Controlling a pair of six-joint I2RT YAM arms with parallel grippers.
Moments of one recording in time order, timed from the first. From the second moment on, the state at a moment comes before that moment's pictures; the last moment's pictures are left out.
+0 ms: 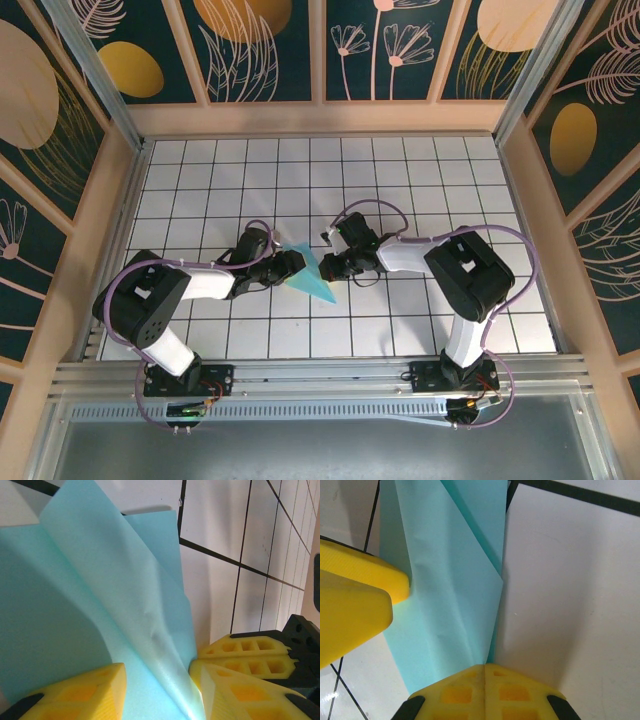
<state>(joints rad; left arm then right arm) -0.56 1.63 0.54 0.33 0.38 -1.02 0.71 1.80 0.90 -0.10 -0.43 0.39</state>
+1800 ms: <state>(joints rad) -0.56 1.68 0.59 0.25 0.38 -0.95 0.72 1.83 0.92 -0.09 -0.43 0.39</state>
